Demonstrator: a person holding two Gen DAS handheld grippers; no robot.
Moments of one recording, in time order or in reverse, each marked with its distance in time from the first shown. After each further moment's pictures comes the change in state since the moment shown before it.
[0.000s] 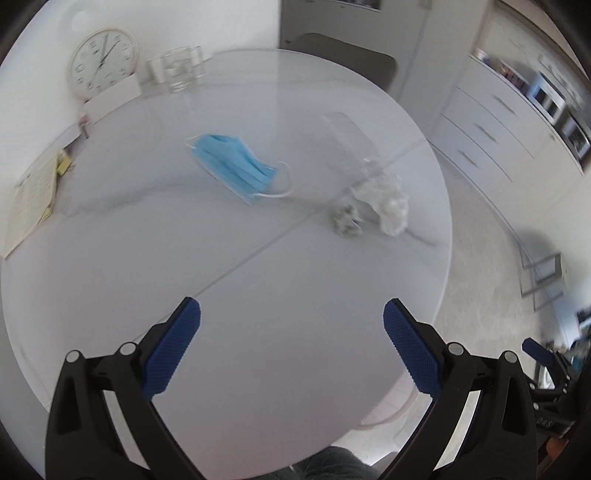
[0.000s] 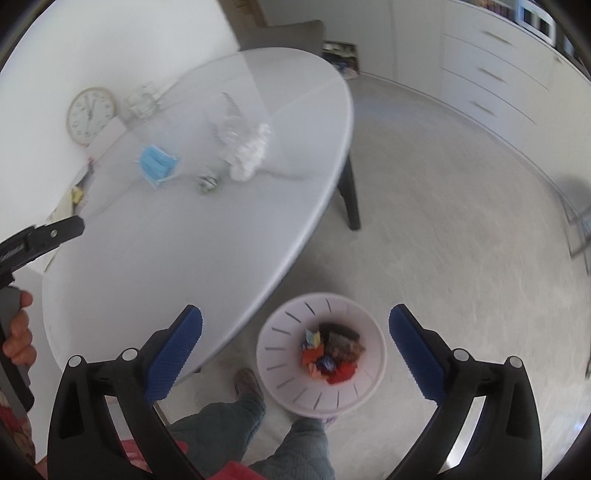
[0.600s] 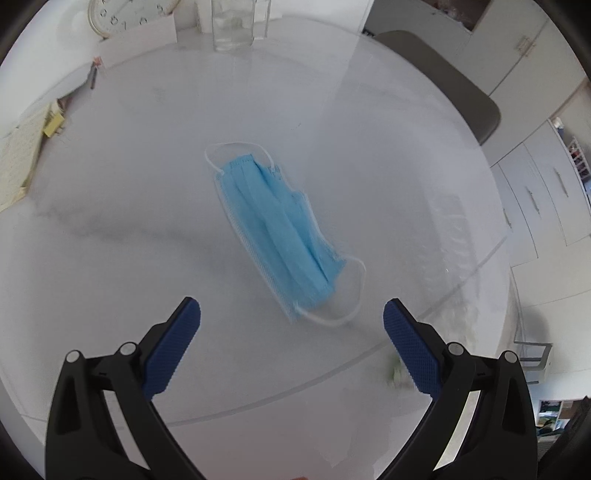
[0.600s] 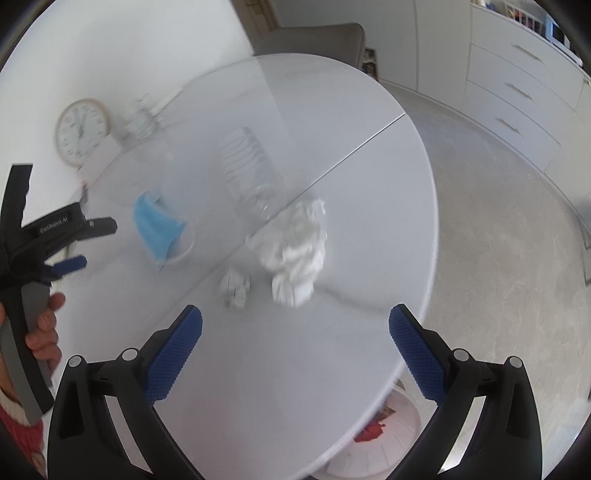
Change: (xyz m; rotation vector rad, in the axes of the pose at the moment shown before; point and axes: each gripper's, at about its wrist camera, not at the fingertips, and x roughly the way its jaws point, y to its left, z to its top) left arm 0.140 0.074 0.143 -0.284 0.130 0.013; right arm 0.114 0.054 0.141 0.054 0.016 -0.022
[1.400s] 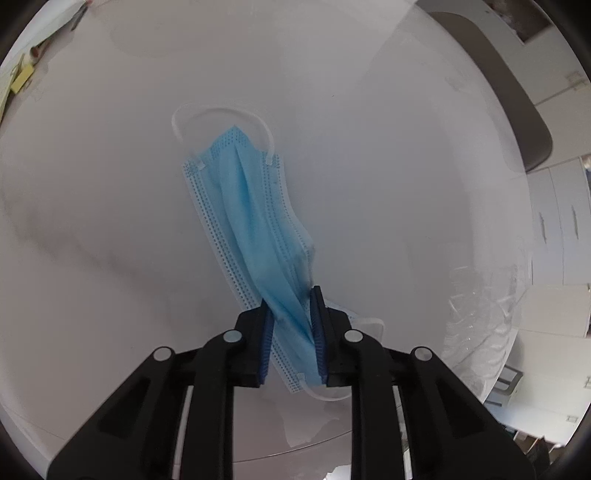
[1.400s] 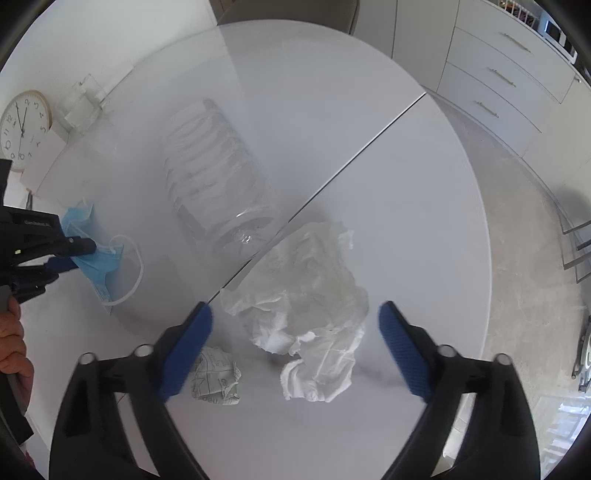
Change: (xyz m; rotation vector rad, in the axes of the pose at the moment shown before) left arm 0.079 0.000 0.055 -0.141 0.165 -0.036; right arm 0.090 0.027 0.033 0.021 0.097 -0.129
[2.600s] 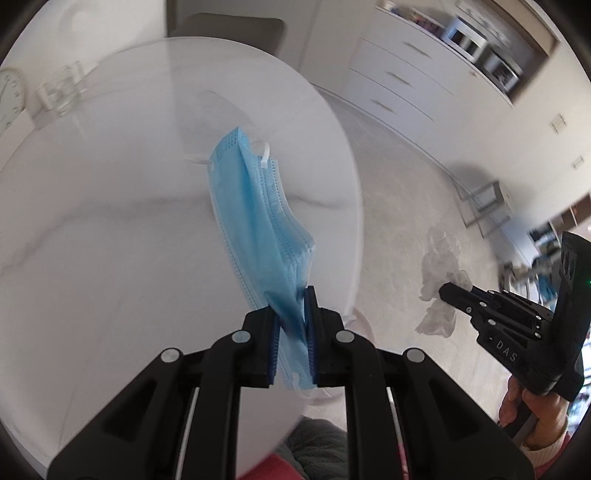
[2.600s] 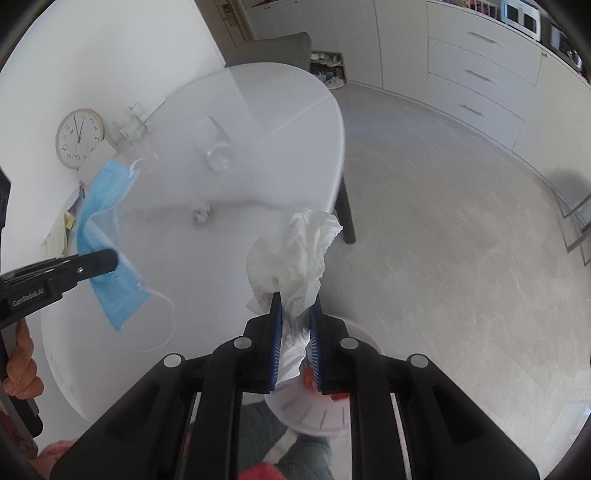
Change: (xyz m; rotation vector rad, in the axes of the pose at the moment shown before) left arm -0.121 -0.105 -0.287 0.761 -0.087 -0.178; right arm -0.177 -0.131 -0.204 0.035 -0.132 0.098
